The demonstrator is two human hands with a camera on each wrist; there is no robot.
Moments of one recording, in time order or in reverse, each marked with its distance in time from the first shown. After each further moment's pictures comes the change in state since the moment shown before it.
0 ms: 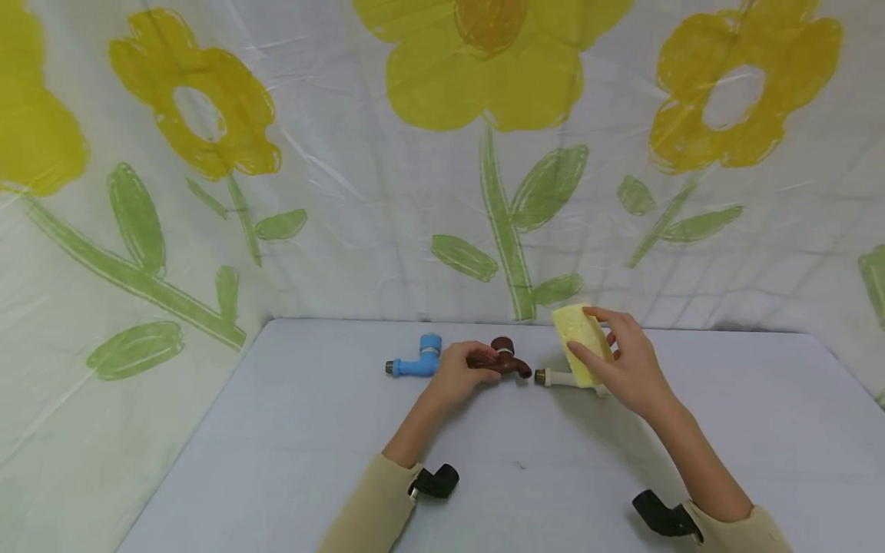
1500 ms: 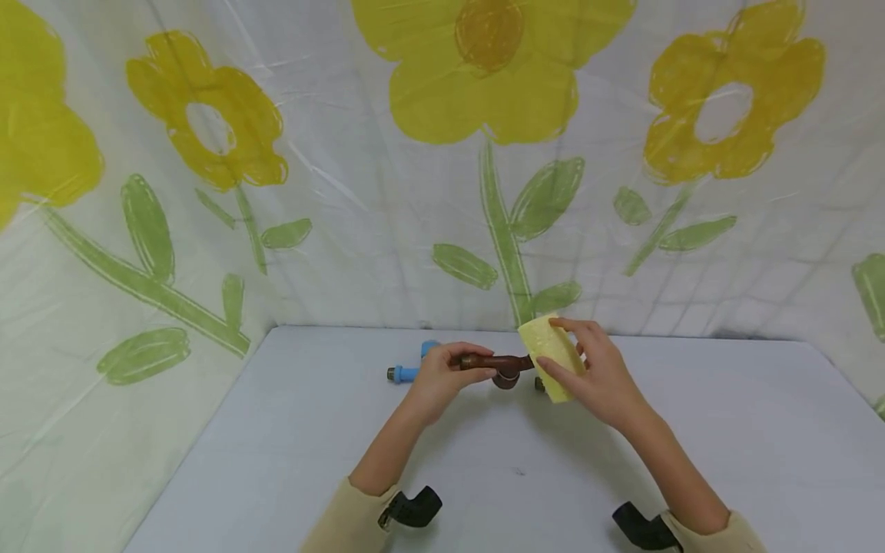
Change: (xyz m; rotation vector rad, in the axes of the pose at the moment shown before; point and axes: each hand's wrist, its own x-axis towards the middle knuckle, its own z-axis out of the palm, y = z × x) left_hand -0.038 0.064 -0.026 -0.380 0.005 -0.078; right_hand 0.000 -0.032 0.017 0.057 -0.055 -0.047
